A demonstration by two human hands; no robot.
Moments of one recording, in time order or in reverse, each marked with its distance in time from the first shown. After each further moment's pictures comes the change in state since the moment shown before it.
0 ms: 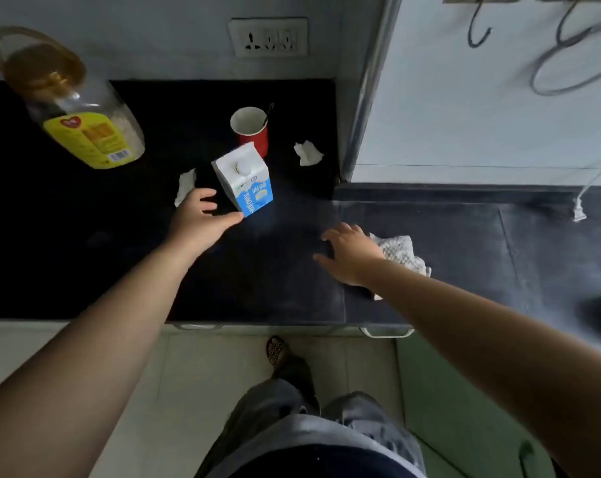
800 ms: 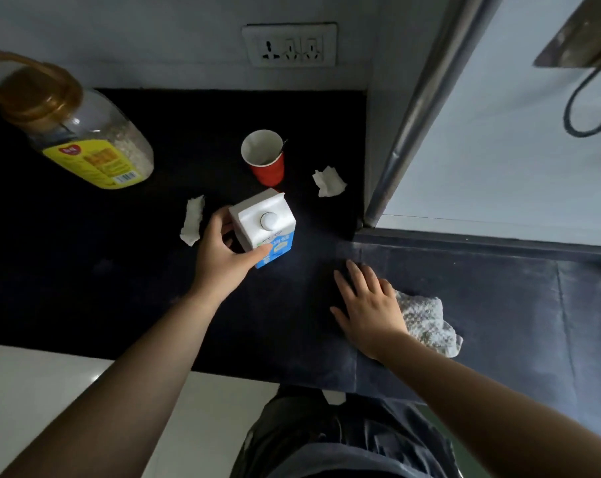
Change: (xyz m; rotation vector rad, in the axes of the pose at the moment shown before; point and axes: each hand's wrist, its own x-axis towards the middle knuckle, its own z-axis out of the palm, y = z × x) left_hand 0.036 0.007 0.035 -0.291 0.022 0.077; right_hand 0.028 0.029 0.027 -0.233 0.092 -0.082
